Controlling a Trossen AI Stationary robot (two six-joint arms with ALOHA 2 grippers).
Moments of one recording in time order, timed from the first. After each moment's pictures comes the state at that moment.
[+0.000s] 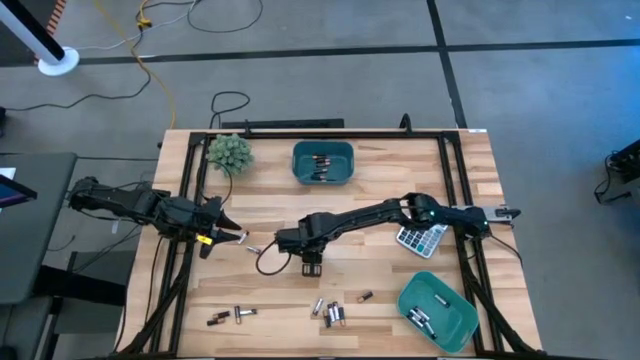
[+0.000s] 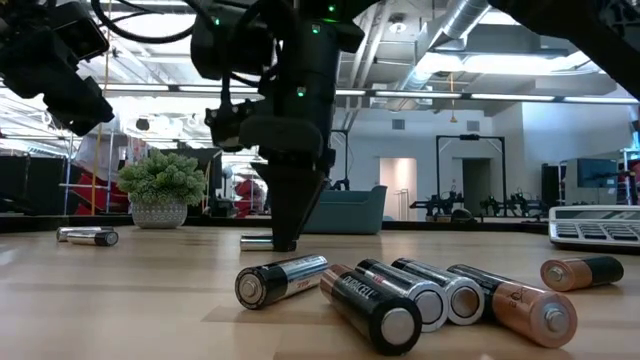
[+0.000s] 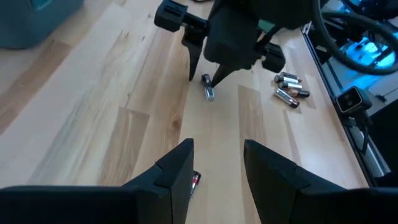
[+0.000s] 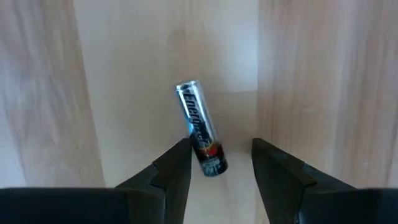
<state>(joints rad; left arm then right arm) -0.25 0.26 0.34 -0.55 -0.14 -0.43 0.13 2.46 2.11 -1.06 0.03 0.19</state>
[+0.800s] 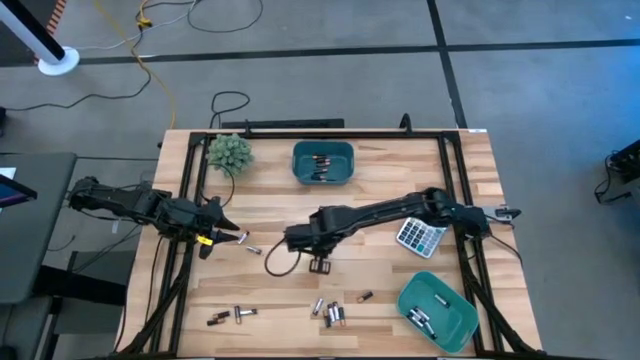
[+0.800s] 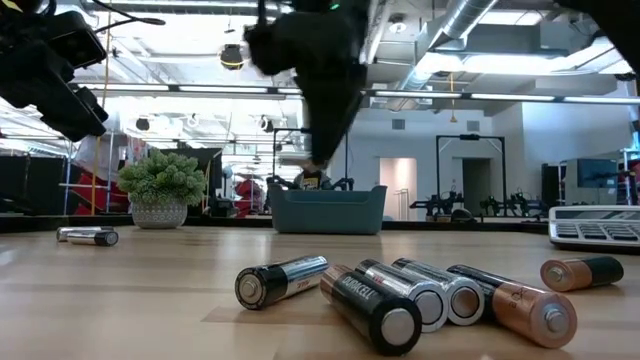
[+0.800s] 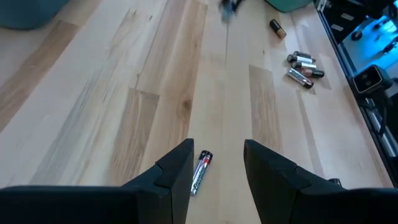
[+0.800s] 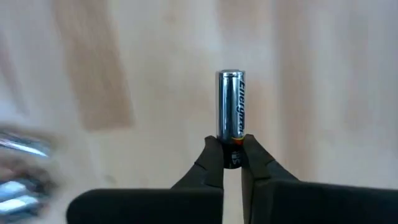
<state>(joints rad) -0.25 0.26 0.34 -0.62 -0.14 -0.42 0.18 2.28 2.10 -1.23 0.11 0.31</state>
